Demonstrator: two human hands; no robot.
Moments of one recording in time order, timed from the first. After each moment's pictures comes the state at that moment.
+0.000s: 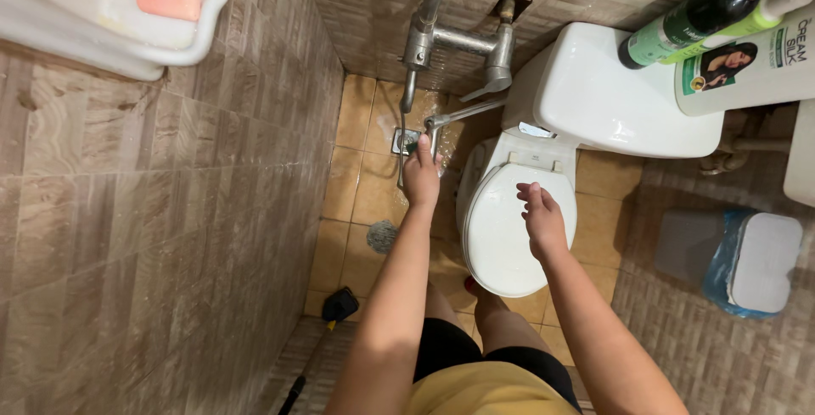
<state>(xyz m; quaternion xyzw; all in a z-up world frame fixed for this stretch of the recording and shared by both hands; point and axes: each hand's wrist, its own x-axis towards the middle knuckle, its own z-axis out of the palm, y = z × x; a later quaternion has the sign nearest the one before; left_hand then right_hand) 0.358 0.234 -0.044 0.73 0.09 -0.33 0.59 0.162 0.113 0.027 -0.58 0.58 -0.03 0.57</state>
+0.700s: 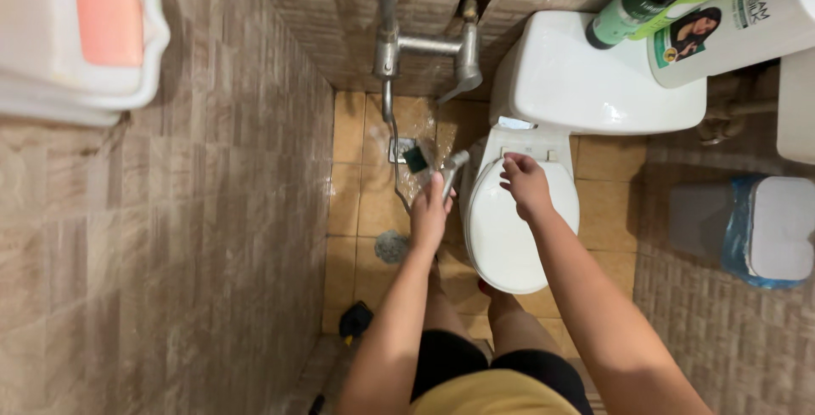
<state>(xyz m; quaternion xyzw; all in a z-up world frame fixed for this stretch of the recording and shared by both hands) 0.301 0.260 0.005 0.68 -0.02 -0.42 0.60 0.178 0.067 -0.050 -0.50 0.58 -0.10 0.63</state>
